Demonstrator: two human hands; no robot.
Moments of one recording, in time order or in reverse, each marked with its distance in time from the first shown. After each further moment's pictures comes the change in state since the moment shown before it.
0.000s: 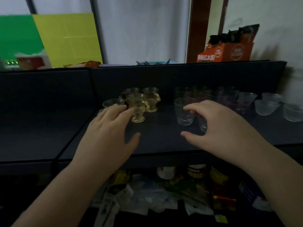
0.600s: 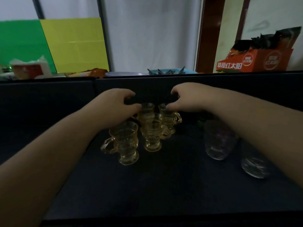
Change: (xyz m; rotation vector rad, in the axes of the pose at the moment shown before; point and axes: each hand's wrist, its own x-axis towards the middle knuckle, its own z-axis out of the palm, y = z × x) left_hand 0.182 -0.103 0.030 -0.214 -0.289 -0.145; right_hand 0.253 0.000 0.056 -0.070 -0.381 0.073
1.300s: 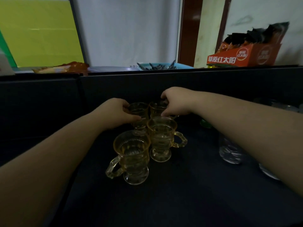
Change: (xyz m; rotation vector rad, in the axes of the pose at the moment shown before) left_hand 0.089 -0.066 0.050 -0.182 -0.236 -0.060; right_hand 0.074 -0.018 0.038 -0.004 -0.109 0.123
